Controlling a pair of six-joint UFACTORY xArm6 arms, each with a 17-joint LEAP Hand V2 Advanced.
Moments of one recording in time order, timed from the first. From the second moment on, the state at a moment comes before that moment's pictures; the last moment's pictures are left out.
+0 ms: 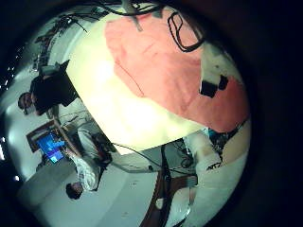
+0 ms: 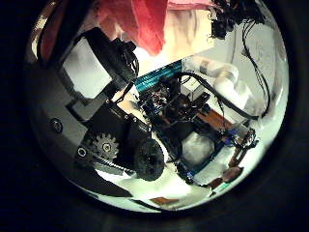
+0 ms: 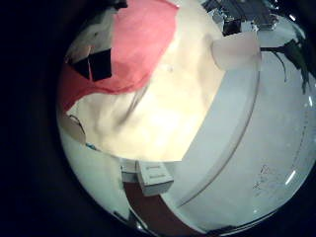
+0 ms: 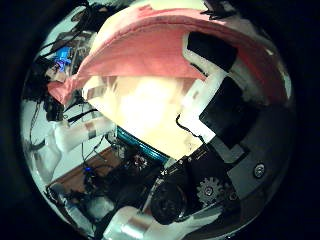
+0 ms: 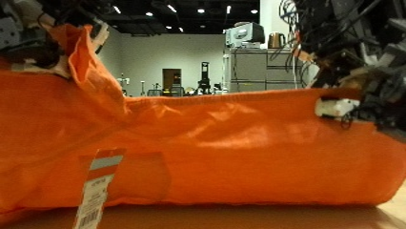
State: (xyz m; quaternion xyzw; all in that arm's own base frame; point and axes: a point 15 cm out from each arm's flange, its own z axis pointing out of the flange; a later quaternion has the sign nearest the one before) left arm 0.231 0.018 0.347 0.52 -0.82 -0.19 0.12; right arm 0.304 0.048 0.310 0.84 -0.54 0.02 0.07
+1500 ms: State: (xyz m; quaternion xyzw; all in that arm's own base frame) left arm 0.560 0.024 0.184 0.69 -0.72 -0.03 0.12; right arm 0.573 0.060 0.151 0.78 -0.62 -0.04 0.09
